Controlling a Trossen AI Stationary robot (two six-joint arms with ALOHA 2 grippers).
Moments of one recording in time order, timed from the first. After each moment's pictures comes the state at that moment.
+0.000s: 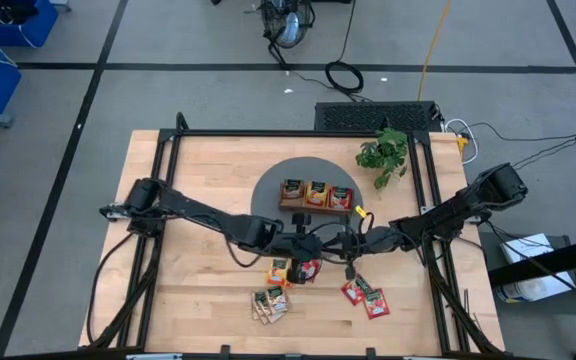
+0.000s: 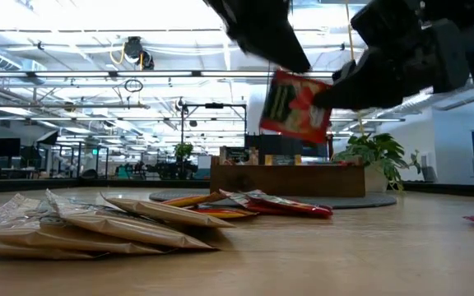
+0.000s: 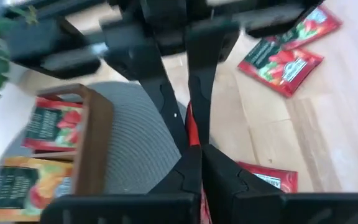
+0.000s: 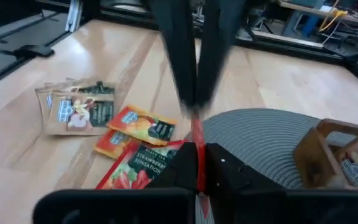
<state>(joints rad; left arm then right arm) -0.26 1.95 1.56 -0.40 -0.28 0.07 0.34 1.47 0.41 0.72 0.29 -0.04</state>
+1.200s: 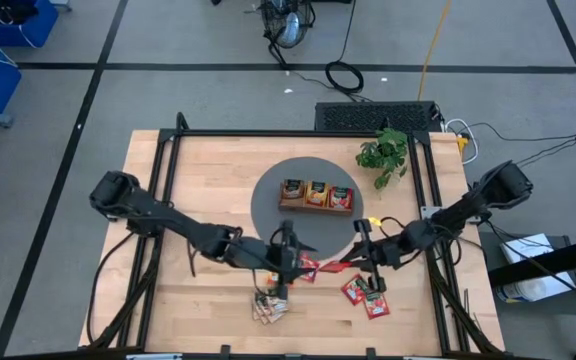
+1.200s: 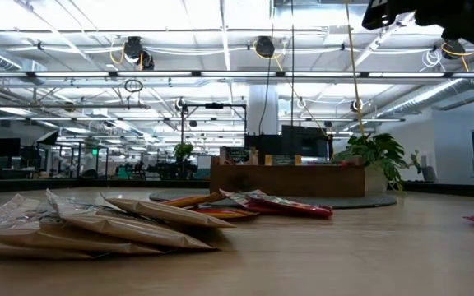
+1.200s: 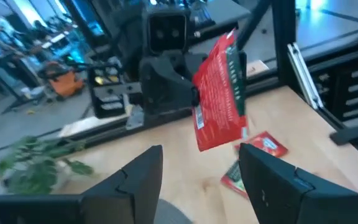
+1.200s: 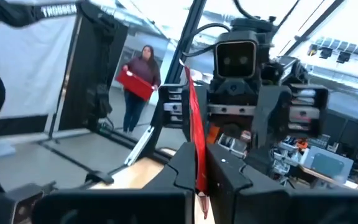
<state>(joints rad) -0.39 1.71 1.20 0.28 -0.36 0.23 0.46 1.41 0.27 1.41 0.10 -0.36</state>
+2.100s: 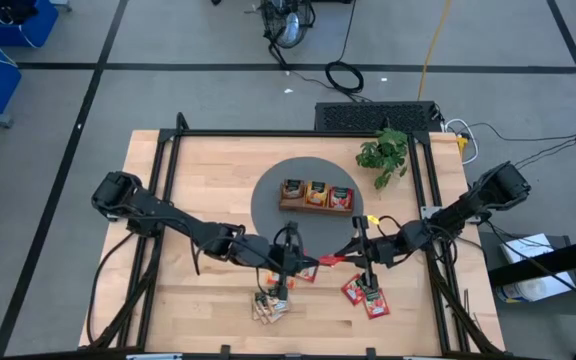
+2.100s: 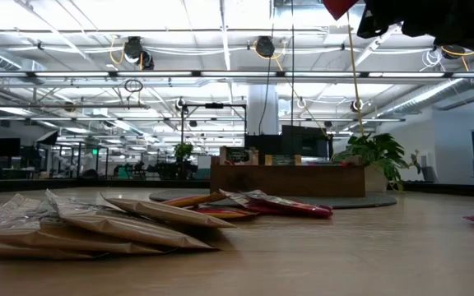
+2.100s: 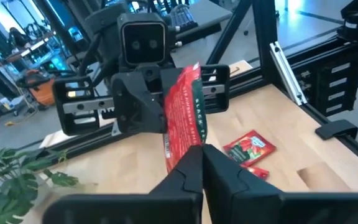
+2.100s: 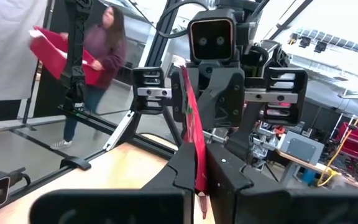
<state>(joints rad) -0.36 1.73 1.20 0.30 -0.27 0.26 0.44 1.44 0.28 1.39 0.18 -0.38</state>
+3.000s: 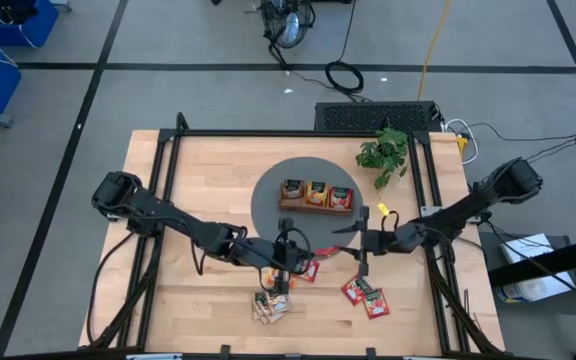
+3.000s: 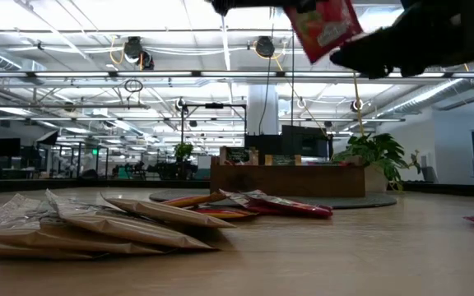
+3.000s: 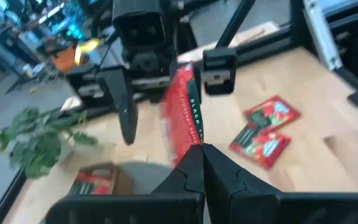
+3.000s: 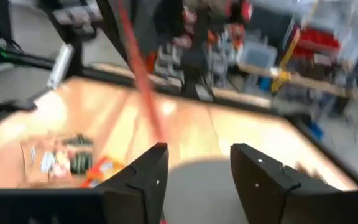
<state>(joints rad) -0.36 1.73 1.20 0.16 -0.39 0.21 0.44 1.28 0.28 0.93 0.49 -0.16</state>
